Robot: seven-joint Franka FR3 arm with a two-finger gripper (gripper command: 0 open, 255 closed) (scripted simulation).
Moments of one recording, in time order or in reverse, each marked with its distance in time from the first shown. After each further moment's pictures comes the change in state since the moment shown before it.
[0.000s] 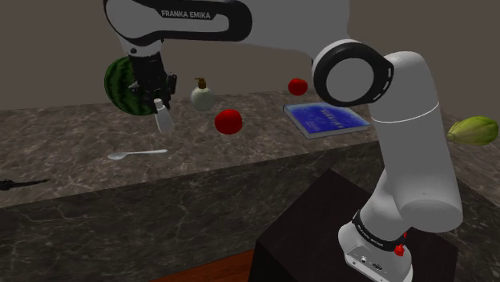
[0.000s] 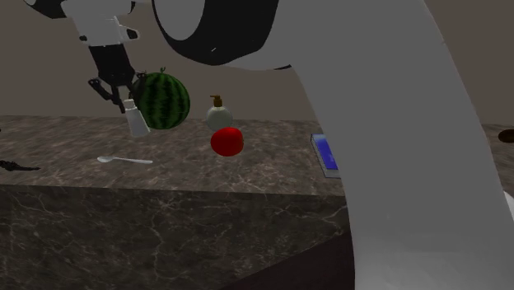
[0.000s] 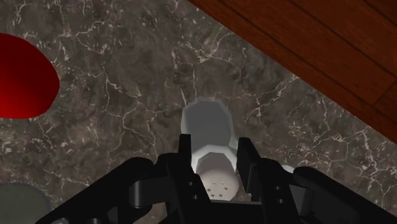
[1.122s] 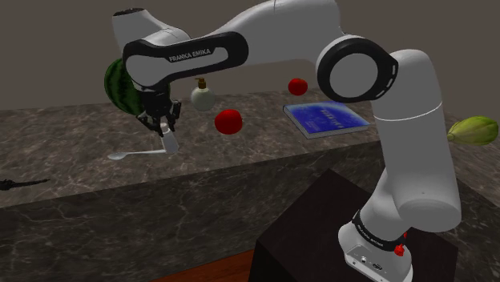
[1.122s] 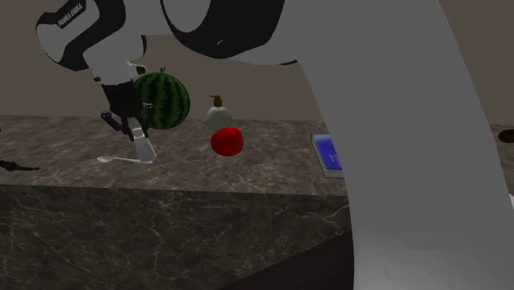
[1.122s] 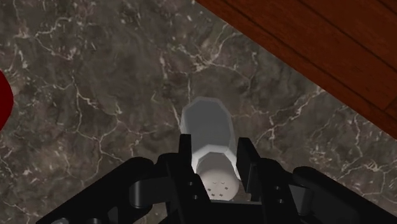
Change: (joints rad) arm -0.025 -0.026 0.000 -0.275 -0.003 0.246 0.028
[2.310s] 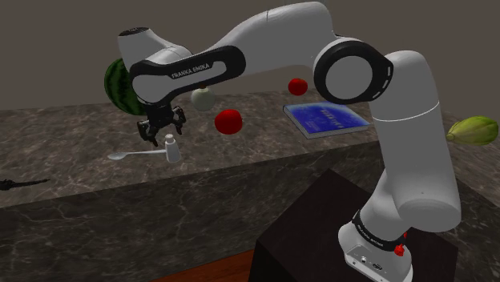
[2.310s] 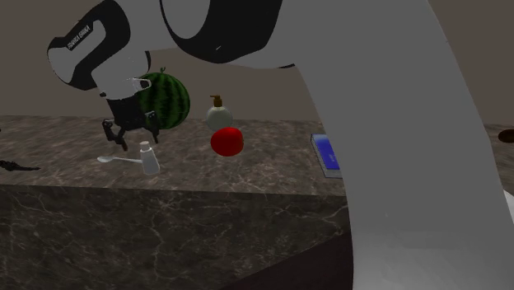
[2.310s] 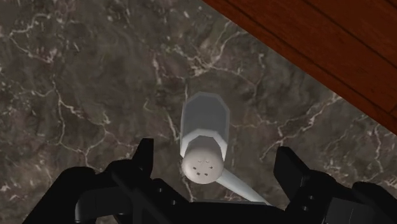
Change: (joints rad) arm -0.003 0.020 -0.004 -0.065 -0.007 0.085 0.010
